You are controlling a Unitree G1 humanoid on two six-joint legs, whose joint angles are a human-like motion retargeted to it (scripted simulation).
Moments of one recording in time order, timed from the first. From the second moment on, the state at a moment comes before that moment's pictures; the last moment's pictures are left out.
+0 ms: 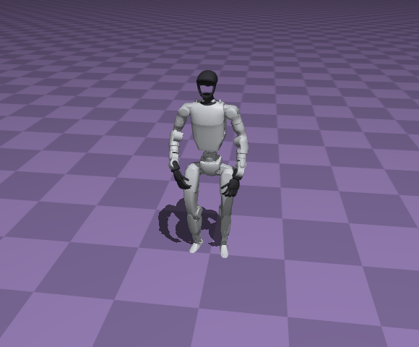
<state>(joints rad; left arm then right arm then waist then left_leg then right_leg) -0.02 0.34 -0.64 1.04 0.20 -0.22 -0.24 0.05 -0.43 0.54 0.67 -0.03 -0.12 0.42 0.00 0.02 -0.21 -0.12 -0.02 0.24 0.03 -0.23 0.05 -0.25 -0.07 -0.22 0.22 -0.26 0.08</state>
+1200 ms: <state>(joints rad) -1.30 0.63 -1.26 -0.34 0.21 -0.66 0.17 0.08 -0.50 0.58 0.13 0.79 -0.26 0.30 -0.11 0.04 -0.31 -0.08 0.01 0.23 0.01 -0.27 0.01 -0.18 -0.01 -0.12 0.12 -0.20 0.10</state>
